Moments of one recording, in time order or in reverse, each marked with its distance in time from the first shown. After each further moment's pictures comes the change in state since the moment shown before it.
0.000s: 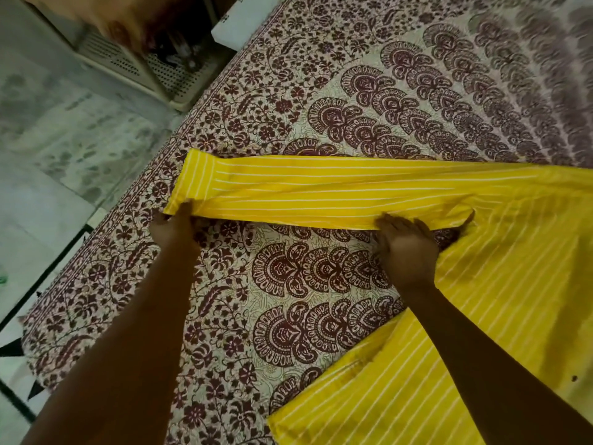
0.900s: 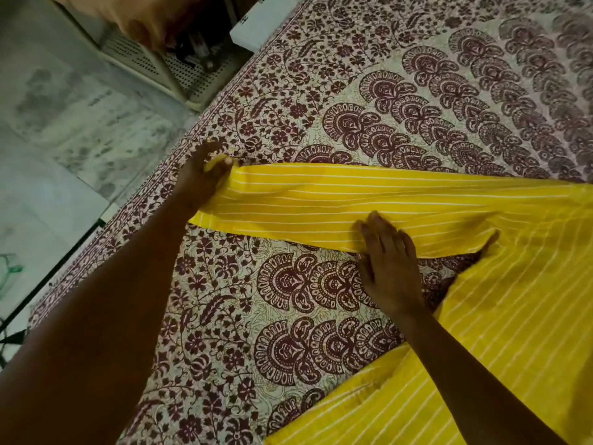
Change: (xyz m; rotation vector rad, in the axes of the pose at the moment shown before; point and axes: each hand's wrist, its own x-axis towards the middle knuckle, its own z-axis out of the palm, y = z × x) left_hand 0.041 0.050 0.047 0.694 -0.478 0.561; right_hand -0.002 -0.026 0.021 0.162 -0.069 -0.133
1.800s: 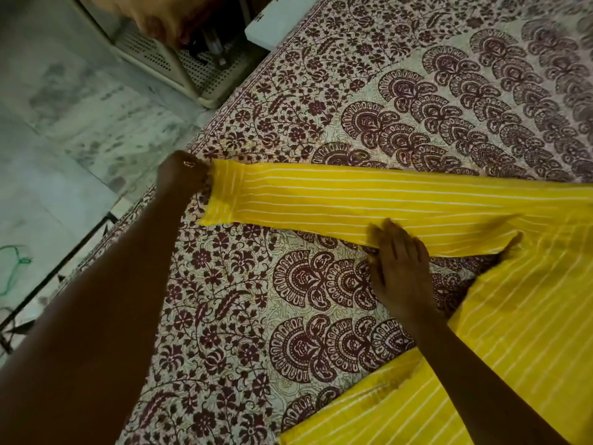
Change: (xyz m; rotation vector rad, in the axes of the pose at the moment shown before) left_hand -0.002 -0.008 -0.038 0.037 0.163 -0.281; right_hand -0.006 -0.013 0.003 -0.062 -0.082 0.053
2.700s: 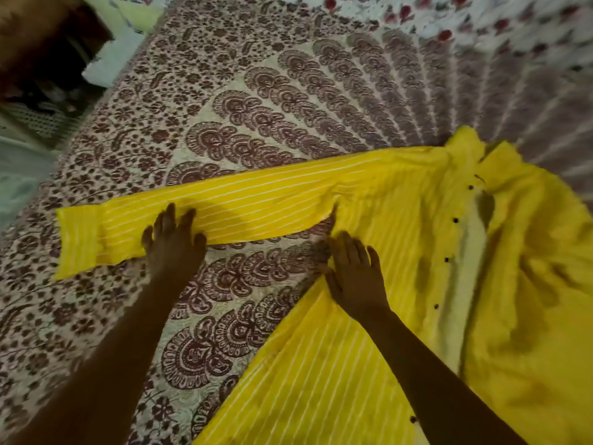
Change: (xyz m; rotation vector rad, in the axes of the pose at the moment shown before) left_hand -0.164 0.038 0.132 0.622 -0.136 0.654; right_hand -0.110 0.093 -0.048 -0.069 -0.086 0.364
